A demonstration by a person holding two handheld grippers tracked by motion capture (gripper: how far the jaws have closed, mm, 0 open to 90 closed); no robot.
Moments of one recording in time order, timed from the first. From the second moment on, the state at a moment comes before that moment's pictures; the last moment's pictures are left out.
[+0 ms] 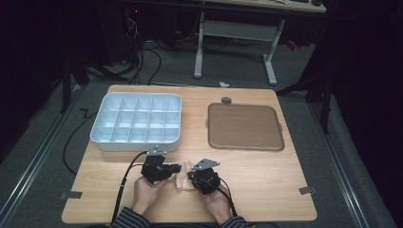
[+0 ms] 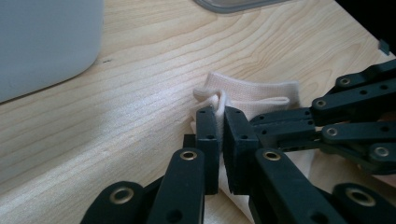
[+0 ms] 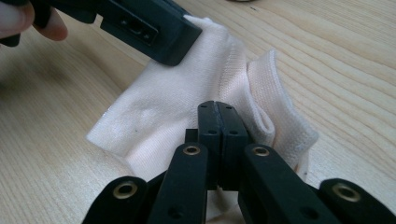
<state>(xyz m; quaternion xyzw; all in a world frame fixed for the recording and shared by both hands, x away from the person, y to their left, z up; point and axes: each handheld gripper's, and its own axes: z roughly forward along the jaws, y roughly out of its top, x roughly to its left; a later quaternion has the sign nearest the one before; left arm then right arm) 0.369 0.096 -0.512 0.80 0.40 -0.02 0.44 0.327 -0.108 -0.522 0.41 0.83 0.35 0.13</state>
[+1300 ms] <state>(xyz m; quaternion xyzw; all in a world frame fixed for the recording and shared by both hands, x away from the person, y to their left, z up) 0.361 0.108 -0.504 0.80 0.41 -0.01 0.44 0.316 -0.120 -0.502 0.41 0.81 0.37 0.18</state>
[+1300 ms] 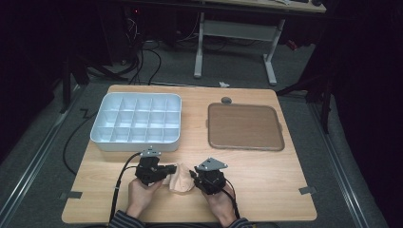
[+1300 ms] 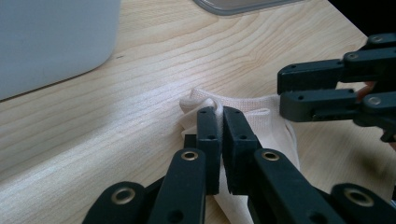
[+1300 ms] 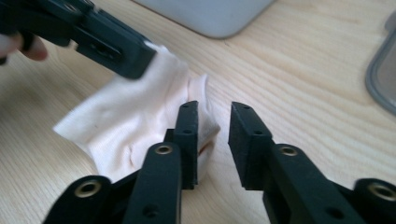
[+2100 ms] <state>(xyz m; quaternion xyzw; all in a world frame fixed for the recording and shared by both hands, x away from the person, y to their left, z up) 0.360 0.100 -0.498 0.82 0.38 0.01 0.43 0.317 -0.110 -0.523 0.41 0.83 0.34 0.16</state>
